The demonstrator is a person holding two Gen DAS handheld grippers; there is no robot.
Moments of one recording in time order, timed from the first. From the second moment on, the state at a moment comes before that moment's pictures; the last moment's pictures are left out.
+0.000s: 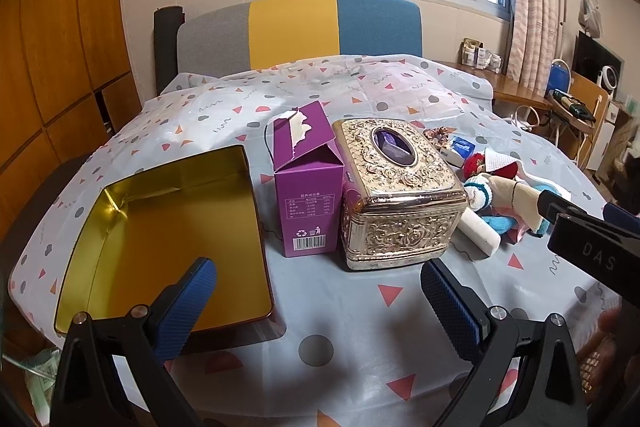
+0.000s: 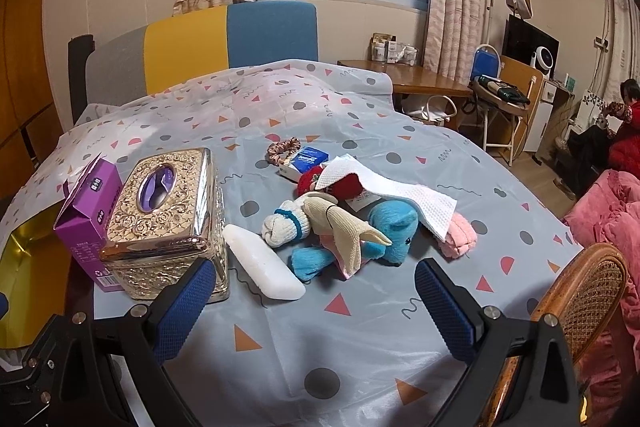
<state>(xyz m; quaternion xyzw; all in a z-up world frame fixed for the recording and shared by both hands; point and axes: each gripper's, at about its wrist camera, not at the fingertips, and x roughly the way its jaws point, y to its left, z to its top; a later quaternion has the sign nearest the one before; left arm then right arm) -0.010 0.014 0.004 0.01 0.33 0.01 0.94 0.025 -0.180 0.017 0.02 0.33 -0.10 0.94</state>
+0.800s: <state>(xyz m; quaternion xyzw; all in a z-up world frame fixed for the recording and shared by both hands) 0.009 -0.018 -0.013 0.02 0.39 -0.14 0.91 0.033 -0.240 0.023 0.06 0.33 -0.13 0.93</state>
